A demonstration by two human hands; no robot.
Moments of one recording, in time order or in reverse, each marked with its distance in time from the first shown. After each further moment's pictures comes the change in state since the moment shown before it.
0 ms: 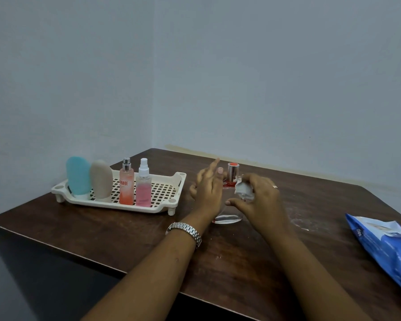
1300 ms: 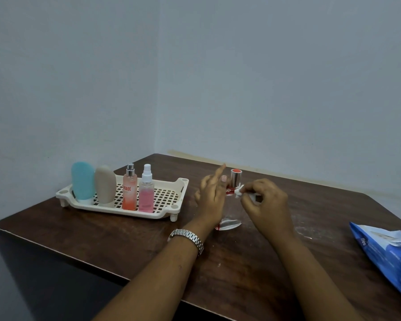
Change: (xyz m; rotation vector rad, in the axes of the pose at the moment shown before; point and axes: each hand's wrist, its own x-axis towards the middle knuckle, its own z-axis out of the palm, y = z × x) left_hand -0.001 -0.007 -0.002 -0.021 -0.054 0.033; right_hand 0.007 0.002 0.000 0.105 0.113 -0.030
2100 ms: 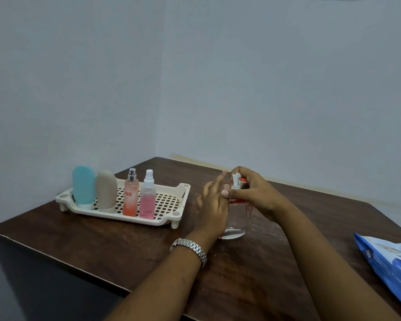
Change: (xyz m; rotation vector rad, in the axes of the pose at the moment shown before) left_hand -0.002 -0.001 -0.002 0.054 0.048 0.033; right_hand 0.058 -0.014 0.000 0.710 -0.650 0.374
